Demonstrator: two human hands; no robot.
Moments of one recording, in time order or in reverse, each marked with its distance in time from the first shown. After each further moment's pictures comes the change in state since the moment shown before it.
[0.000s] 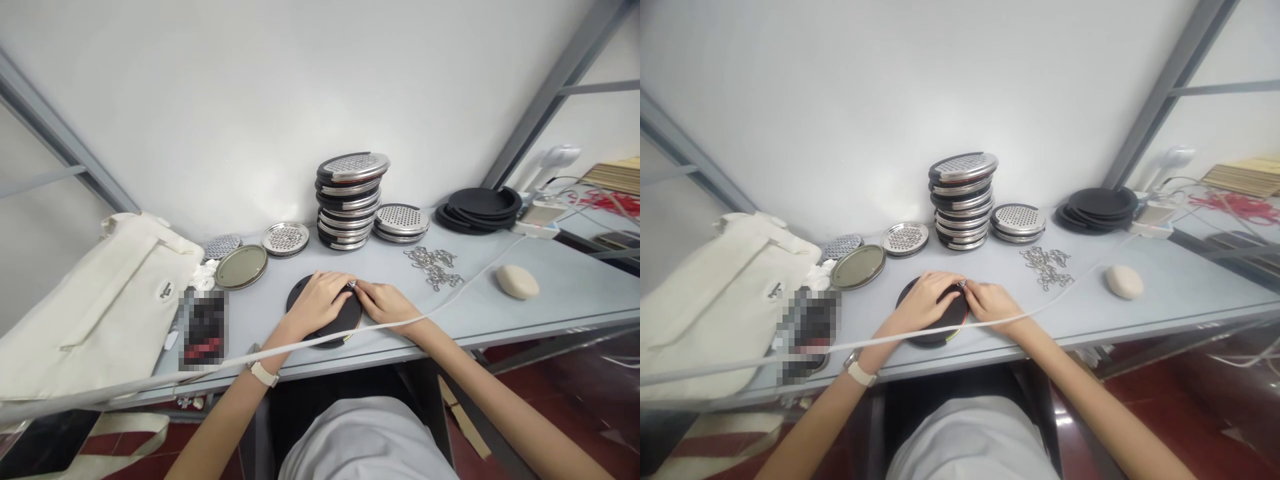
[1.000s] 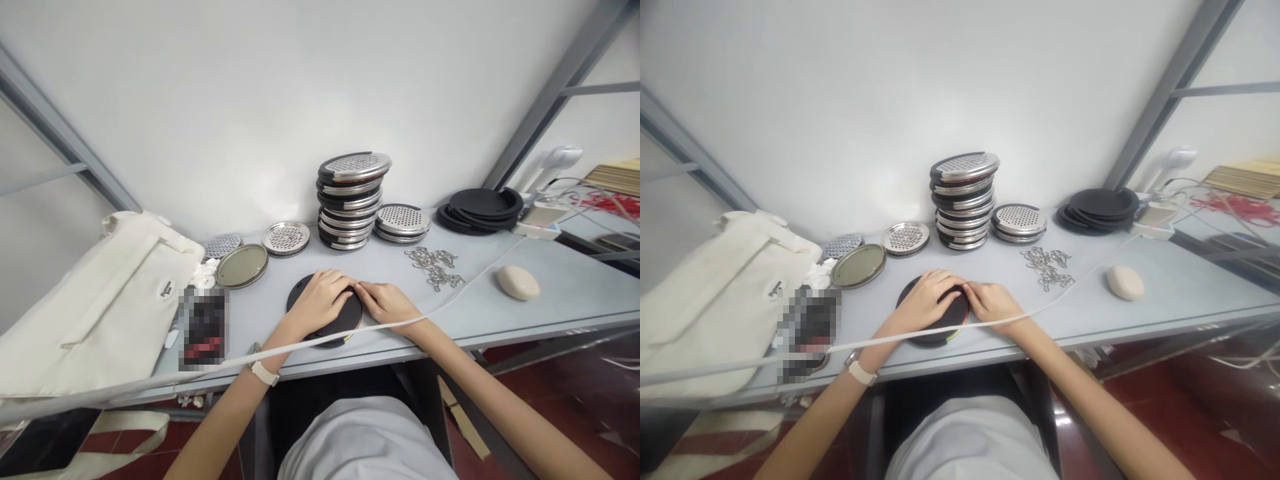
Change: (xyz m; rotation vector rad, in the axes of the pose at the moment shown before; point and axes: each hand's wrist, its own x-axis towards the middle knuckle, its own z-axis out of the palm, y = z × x) left_hand 0.000 -0.001 0.000 0.019 -0.009 0.006; right_hand -0.001 -0.003 -0.003 0.033 0.030 0.019
